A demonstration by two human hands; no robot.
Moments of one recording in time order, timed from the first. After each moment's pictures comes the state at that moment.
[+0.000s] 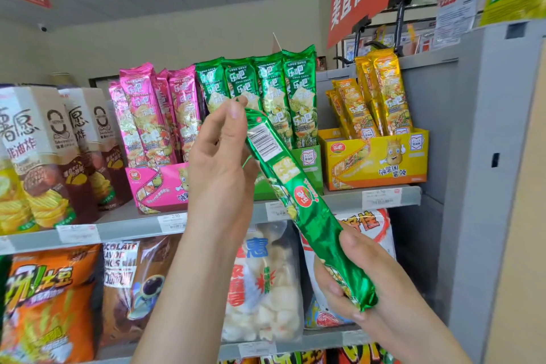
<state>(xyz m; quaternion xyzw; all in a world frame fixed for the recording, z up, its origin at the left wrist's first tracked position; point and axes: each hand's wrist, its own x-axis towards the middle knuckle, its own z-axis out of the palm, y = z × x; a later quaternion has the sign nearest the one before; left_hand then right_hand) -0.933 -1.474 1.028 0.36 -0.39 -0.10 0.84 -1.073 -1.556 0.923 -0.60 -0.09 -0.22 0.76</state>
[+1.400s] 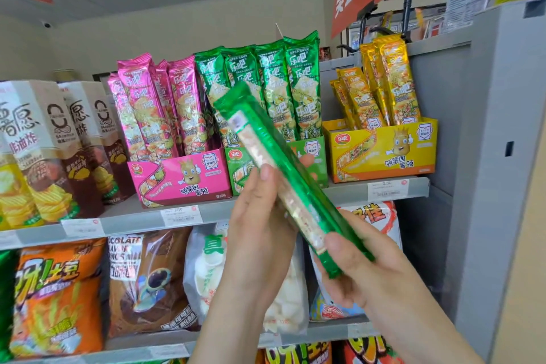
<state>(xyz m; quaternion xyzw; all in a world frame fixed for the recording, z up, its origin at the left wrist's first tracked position) -0.957 -1.479 0.968 0.31 -0.38 -0.26 0.83 -1.072 -1.547 0.922 -0.62 -0.01 -0.32 0.71</state>
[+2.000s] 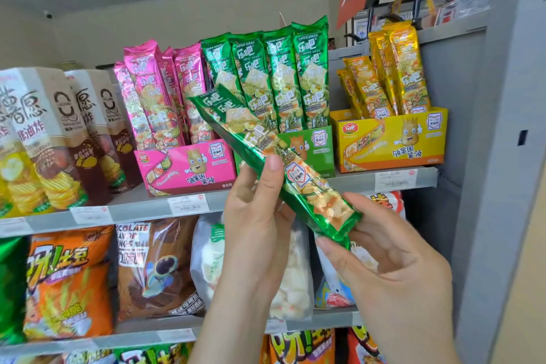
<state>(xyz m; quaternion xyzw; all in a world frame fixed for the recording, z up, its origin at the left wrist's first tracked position) -0.953 -1.474 0.966 0.33 -0.34 -0.20 0.86 -1.062 -1.525 0.917 -0.64 0.07 -0.60 0.47</state>
